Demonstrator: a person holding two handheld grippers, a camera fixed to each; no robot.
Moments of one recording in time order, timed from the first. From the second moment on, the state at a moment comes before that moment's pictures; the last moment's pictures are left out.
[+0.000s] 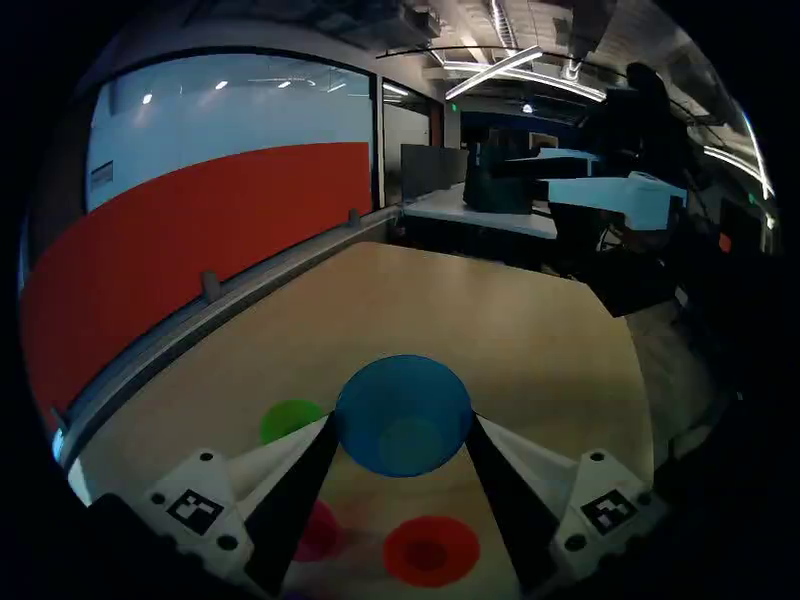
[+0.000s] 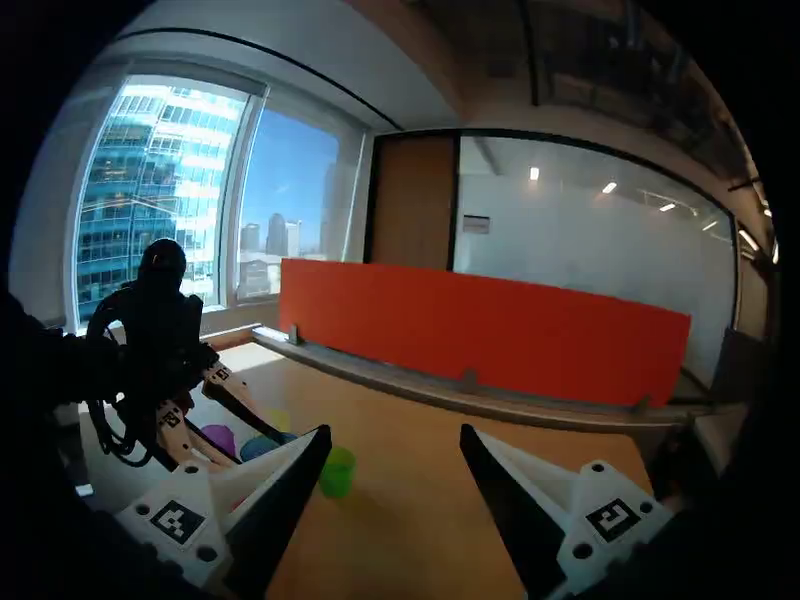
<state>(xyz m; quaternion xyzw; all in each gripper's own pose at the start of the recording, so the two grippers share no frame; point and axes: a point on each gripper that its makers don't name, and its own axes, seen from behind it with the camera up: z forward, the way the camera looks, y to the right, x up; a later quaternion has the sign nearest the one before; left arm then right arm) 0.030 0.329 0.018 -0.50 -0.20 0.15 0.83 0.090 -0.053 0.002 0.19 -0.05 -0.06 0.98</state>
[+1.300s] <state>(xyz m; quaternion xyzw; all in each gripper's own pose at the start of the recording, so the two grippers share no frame) 0.102 0.283 -0.001 -0.50 -0.09 0.07 0.86 0.113 -0.093 -0.003 0.21 -0.03 -0.08 0.97</state>
